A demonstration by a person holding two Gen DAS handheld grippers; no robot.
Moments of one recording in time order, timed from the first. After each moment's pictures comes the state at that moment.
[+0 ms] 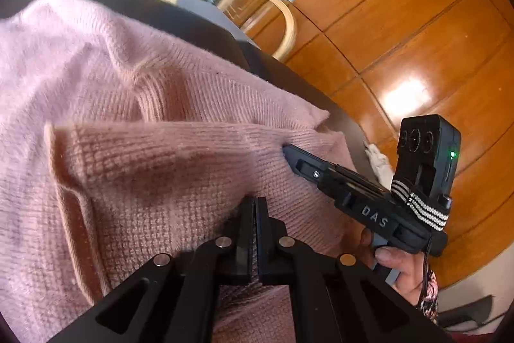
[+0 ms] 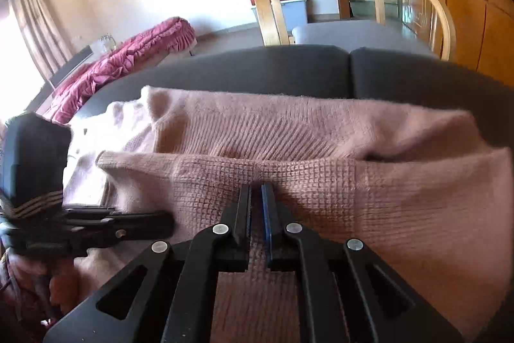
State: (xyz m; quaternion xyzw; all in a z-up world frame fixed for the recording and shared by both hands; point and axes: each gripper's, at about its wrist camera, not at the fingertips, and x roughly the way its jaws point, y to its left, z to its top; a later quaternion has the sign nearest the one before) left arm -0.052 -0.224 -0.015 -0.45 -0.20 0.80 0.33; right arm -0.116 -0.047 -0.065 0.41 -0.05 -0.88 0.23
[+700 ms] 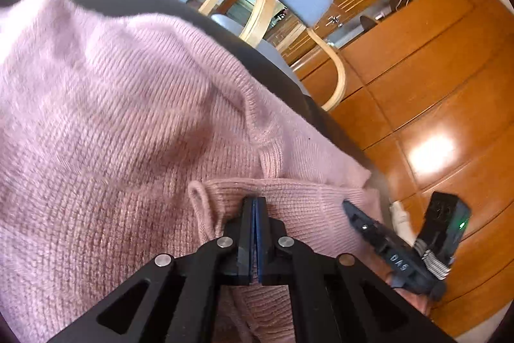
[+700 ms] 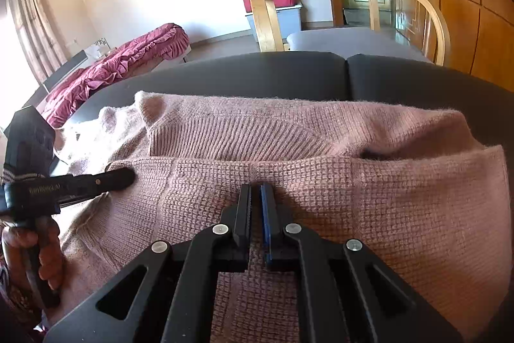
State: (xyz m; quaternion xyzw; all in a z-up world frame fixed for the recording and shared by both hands) left arm -0.067 -0.287 -0.040 -0.44 -0.29 0.82 0.24; right arm -0.112 -0.052 -0.064 0.40 -0.02 -0.89 0.21
